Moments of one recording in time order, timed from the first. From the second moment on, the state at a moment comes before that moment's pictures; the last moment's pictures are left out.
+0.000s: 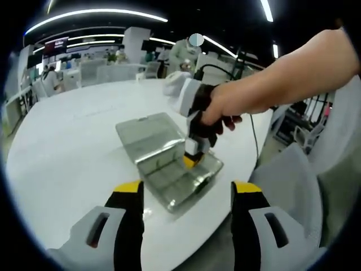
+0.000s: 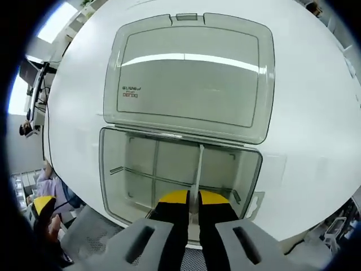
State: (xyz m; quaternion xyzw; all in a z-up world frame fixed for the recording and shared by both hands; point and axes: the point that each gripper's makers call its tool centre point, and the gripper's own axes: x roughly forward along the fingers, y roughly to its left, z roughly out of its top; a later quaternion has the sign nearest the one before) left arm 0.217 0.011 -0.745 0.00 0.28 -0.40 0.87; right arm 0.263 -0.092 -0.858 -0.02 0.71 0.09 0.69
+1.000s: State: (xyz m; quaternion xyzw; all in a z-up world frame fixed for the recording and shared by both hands) left arm 0.212 0.014 -0.744 0.02 0.28 -0.40 0.87; right arm 0.267 -0.086 -0.845 0.02 0.68 0.16 0.72
